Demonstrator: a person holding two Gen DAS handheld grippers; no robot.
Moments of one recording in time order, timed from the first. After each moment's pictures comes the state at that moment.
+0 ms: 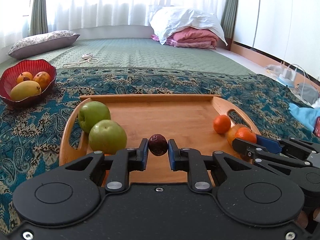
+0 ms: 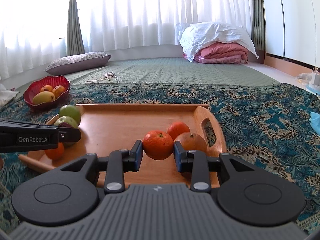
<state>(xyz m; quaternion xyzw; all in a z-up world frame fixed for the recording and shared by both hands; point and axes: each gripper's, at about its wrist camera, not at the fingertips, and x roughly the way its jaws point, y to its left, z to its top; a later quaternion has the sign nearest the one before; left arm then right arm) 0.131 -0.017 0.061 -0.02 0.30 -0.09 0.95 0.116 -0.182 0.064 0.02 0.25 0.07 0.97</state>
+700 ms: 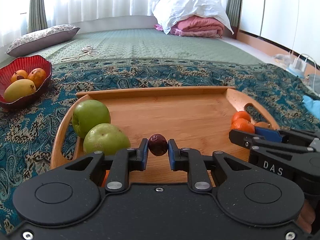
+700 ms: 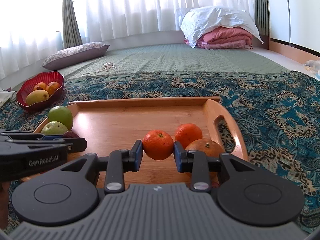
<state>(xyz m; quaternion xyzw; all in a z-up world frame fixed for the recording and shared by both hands) 0.177 -0.021 0.037 0.01 0.33 -0.07 0.94 0.168 -0.170 0.052 0.04 0.29 0.07 0.95</state>
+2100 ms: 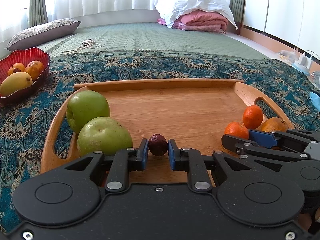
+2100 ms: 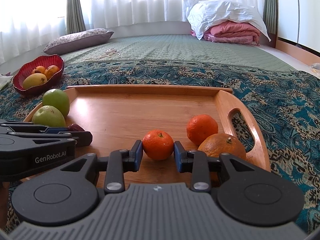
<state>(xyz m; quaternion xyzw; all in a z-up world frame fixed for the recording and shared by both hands) 0.198 -0.018 0.018 0.00 0.34 -0.07 0.94 0.187 -0.153 0.033 0.01 0.32 0.08 0.95</state>
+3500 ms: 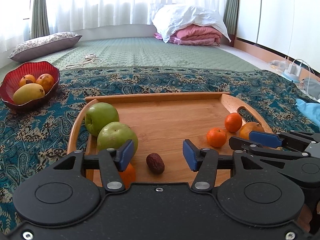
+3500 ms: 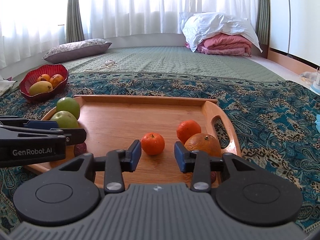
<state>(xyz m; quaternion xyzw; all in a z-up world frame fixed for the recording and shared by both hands) 0.138 -0.009 0.056 0.00 0.30 -0.08 0.95 0.136 -0.159 0.065 0.00 0.28 0.07 0.96</state>
